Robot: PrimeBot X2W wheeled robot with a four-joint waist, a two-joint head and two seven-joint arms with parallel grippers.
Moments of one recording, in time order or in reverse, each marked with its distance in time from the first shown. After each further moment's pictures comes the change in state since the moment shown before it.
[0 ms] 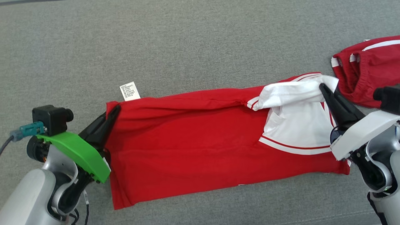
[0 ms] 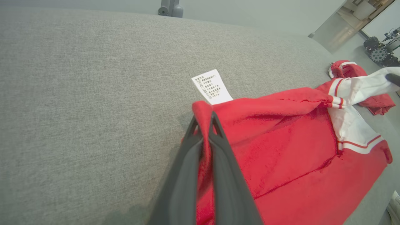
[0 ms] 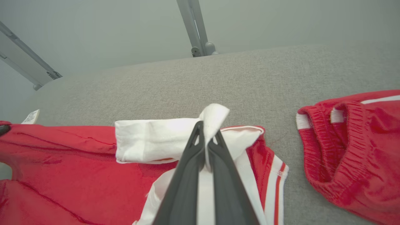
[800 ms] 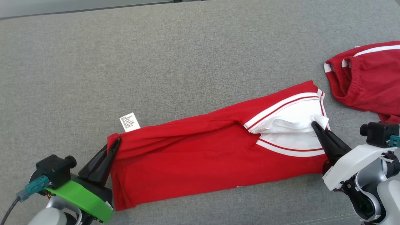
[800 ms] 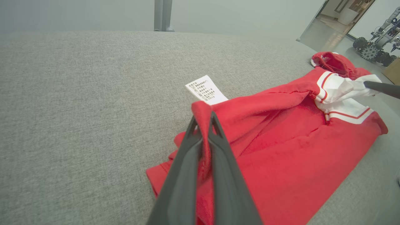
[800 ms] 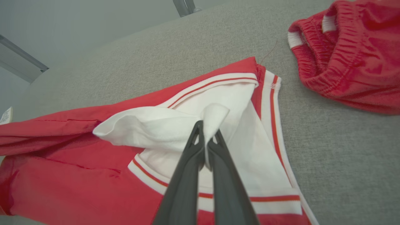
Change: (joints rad) left arm 0.206 0.078 -0.087 -0.013 0.106 -0.015 -0.372; right arm 0.186 0.062 0.004 0.046 0.018 0.000 -0.050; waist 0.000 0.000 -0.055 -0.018
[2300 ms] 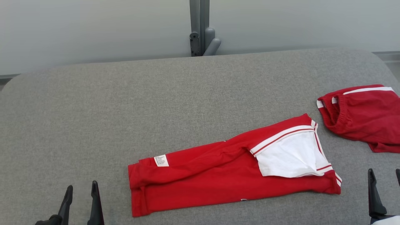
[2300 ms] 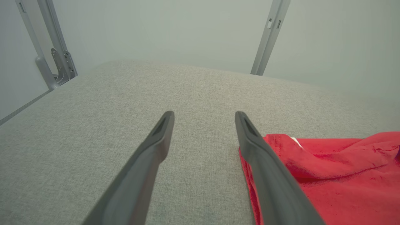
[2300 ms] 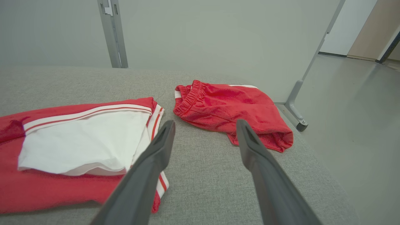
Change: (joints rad) left arm 0.344 -0.523 0.607 0.077 0.512 0.004 -0.086; right arm 0.298 0.135 -0.367 0.100 -0.526 0.000 -0.449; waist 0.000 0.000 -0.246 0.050
